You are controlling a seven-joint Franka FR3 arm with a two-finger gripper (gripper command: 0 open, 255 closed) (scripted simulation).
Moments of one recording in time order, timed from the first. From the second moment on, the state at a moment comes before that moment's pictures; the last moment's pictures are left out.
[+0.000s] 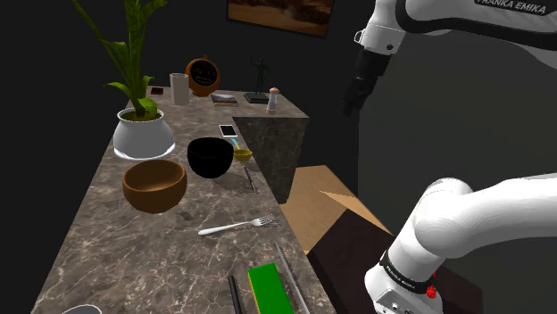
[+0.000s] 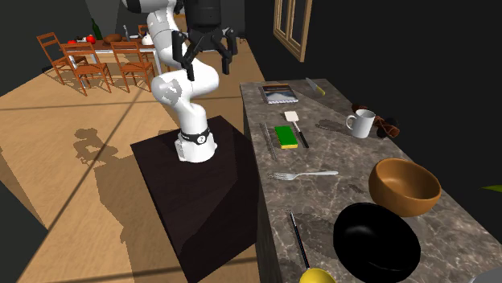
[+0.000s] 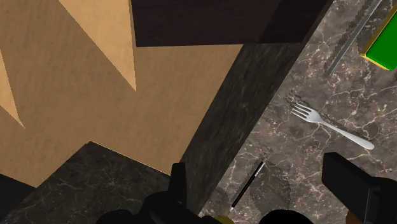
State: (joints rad) arm -0.02 -0.81 -0.06 -2.30 -0.09 1.56 -0.09
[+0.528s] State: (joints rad) arm 0.05 -0.72 -0.04 -2.40 -0.07 1.73 -0.15
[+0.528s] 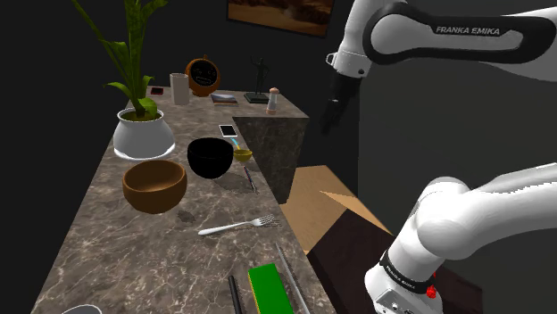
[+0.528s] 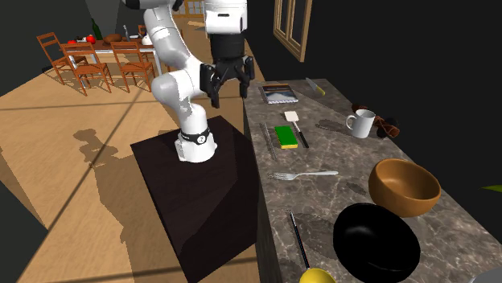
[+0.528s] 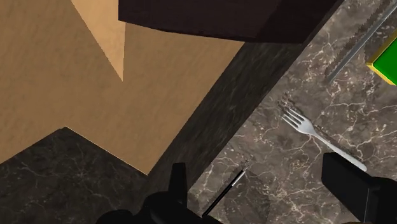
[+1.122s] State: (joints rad) arm 0.15 -0.53 0.00 -2.49 -0.05 1.99 -0.23
